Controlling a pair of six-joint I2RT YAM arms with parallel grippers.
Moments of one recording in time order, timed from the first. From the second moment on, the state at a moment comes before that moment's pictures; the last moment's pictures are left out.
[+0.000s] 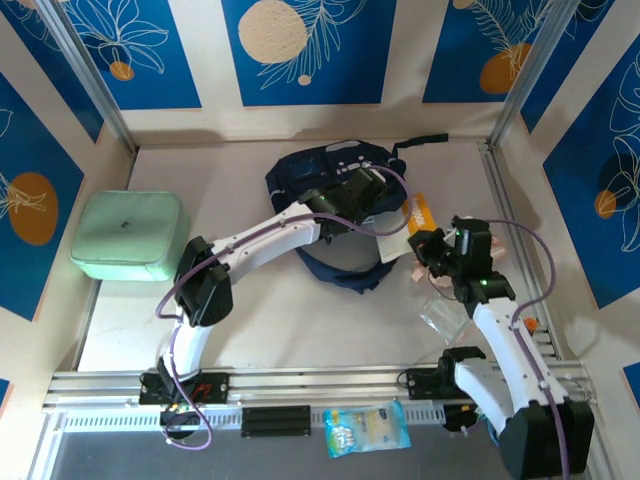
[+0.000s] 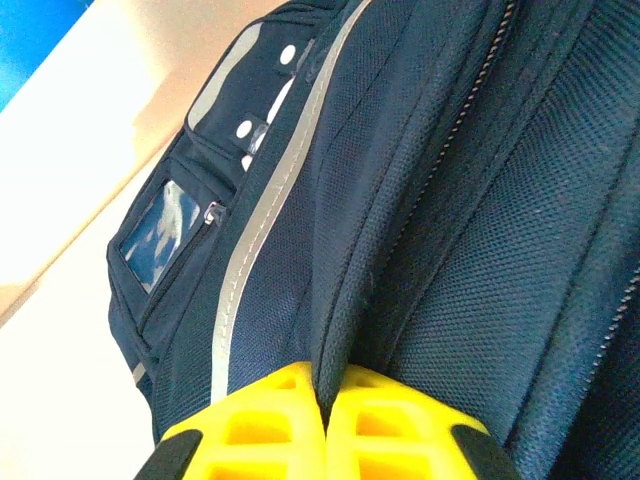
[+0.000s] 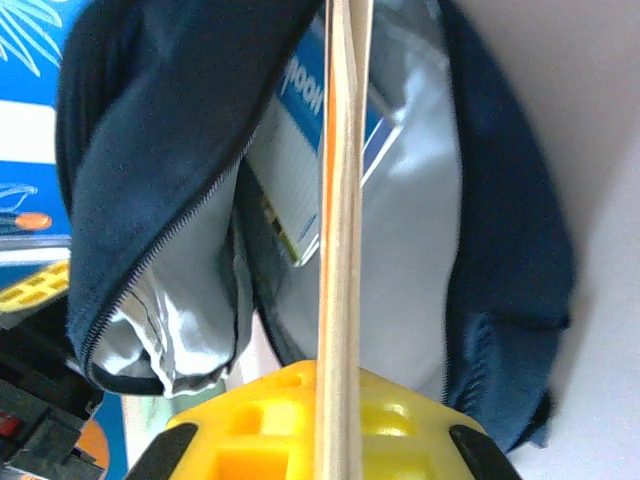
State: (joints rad) left arm -0.93 2.04 1.93 -0.71 -0.55 0.04; right arm 0.11 0.87 0.59 -0.30 -0.38 1.08
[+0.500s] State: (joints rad) left arm -0.93 1.93 1.93 -0.71 -0.48 -0.02; right arm 0.29 1.34 0.61 0.12 -0.35 1.20
